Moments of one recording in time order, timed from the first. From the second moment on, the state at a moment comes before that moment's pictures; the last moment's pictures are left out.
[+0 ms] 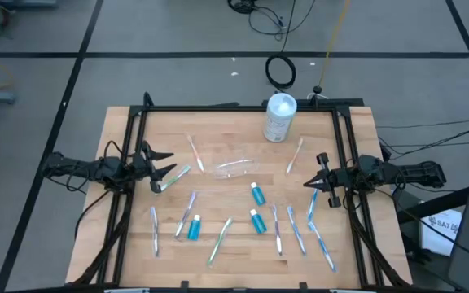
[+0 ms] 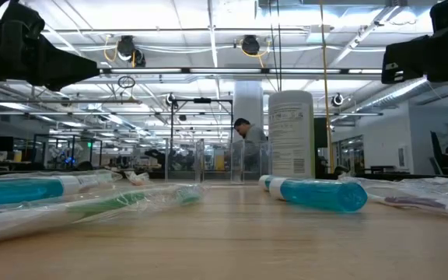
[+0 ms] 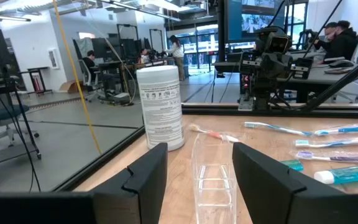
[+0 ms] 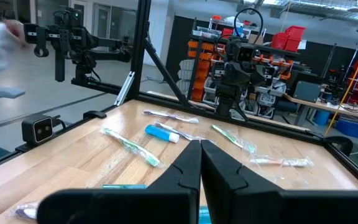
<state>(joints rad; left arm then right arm) -0.20 0.01 0.02 0.07 -0.50 0.13 0.06 0.01 0.02 0.06 -0.18 -0.17</state>
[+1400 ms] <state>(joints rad) -0.20 0.01 0.01 0.08 -0.53 -0.40 0.06 0.01 0.02 0.18 -0.16 -0.05</state>
